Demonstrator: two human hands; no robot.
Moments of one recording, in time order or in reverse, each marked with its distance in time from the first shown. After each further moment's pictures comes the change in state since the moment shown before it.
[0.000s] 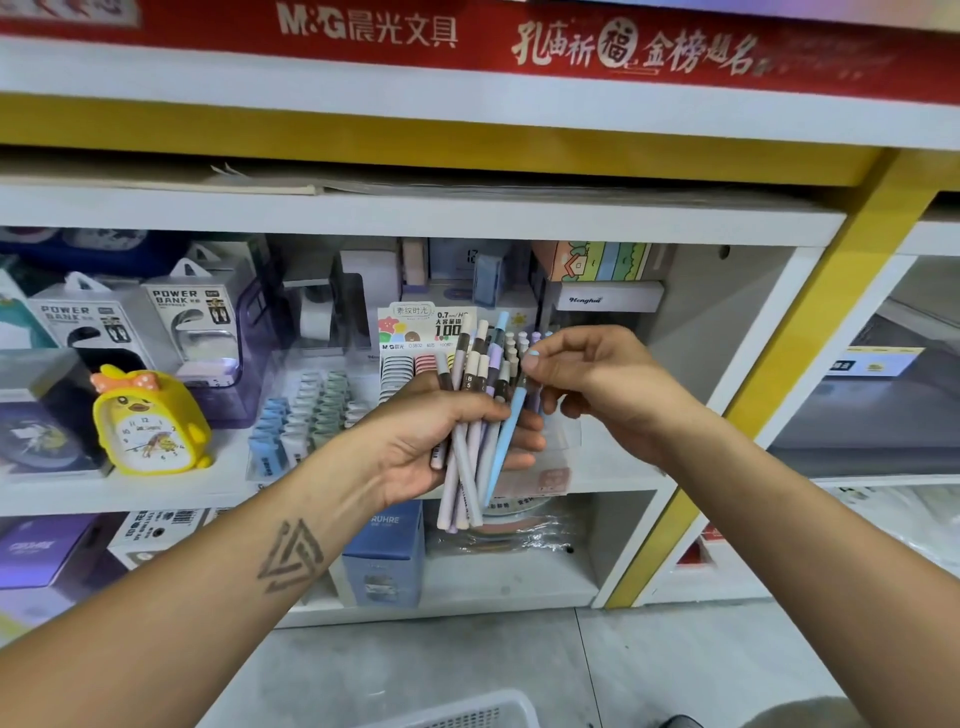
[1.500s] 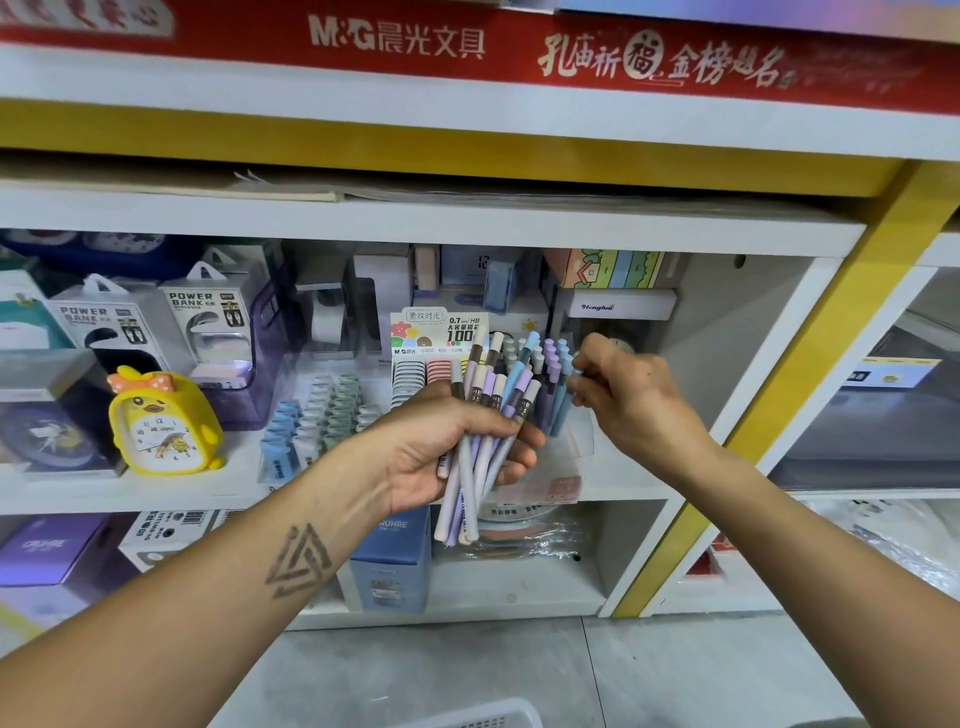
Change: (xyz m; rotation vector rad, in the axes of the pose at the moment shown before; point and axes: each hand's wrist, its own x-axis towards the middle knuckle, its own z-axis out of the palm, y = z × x) left_hand 0.000 0.000 -0.010 0.081 0.006 -0.038; right_hand 0.010 0.041 -0.024 -0.889 0.208 -0.501
